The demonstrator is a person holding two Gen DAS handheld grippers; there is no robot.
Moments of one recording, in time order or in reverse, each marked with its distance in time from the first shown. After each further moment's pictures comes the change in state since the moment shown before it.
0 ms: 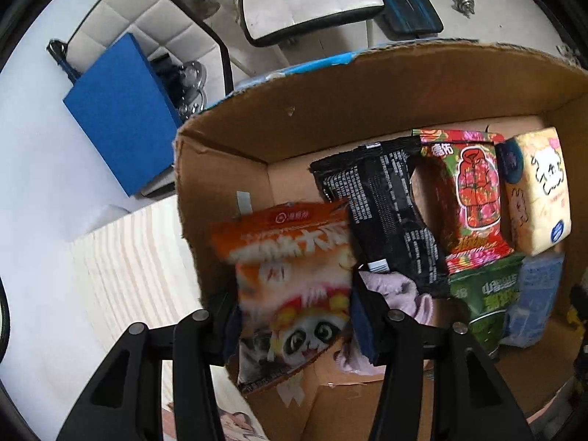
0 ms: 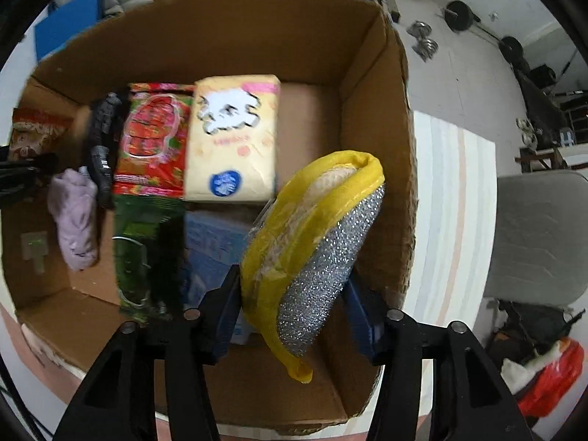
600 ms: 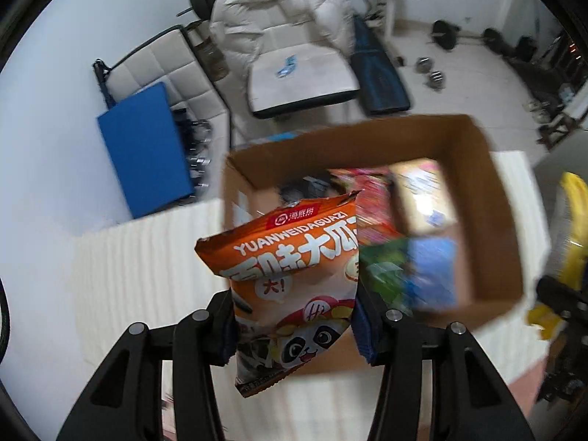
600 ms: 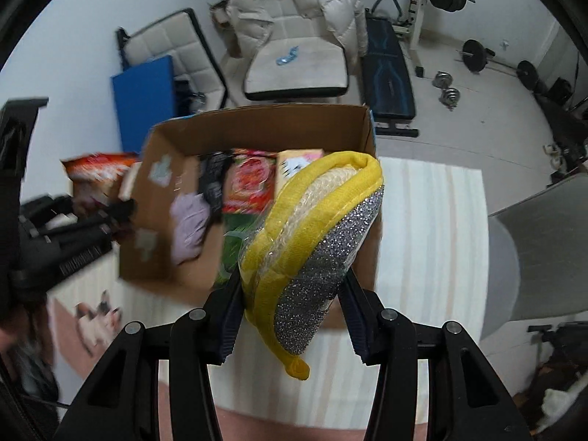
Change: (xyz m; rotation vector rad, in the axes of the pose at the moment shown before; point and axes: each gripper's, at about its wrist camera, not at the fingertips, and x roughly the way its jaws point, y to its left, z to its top) left arm -0.135 -0.001 -0.072 -0.070 -0.314 -0.052; right arm -0.126 -0.024 -0.084 -0.003 -0.274 0.223
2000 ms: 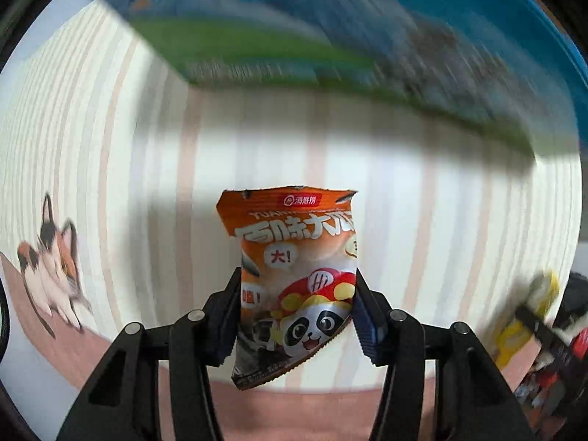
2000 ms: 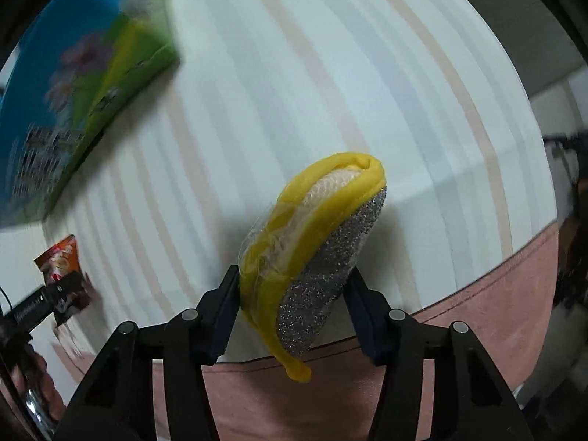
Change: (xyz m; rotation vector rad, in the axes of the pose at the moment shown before) left arm 0.135 -0.042 -0.230 -0.228 0.357 -0.186; right arm 0.147 -0.097 -0.236 0.474 0.269 -0.011
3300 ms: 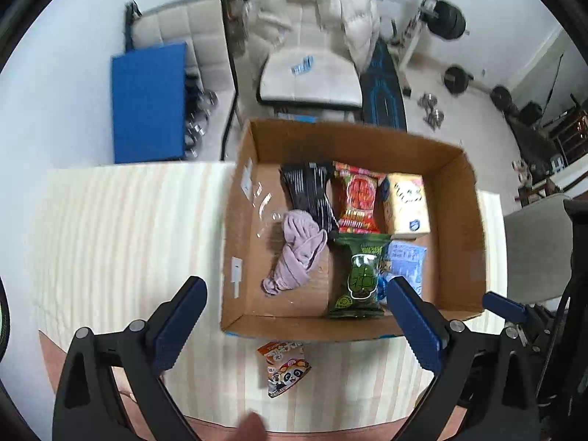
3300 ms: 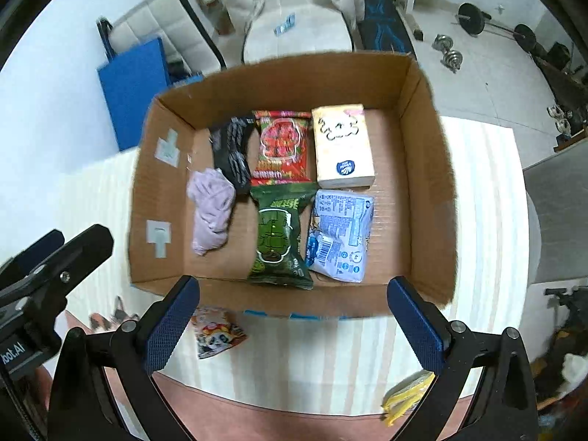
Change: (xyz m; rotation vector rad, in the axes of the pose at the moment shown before) left arm -0.216 0.004 0.101 0.009 -0.403 -0.035; right arm -0.165 0.231 0.104 -0.381 -0.181 0.055
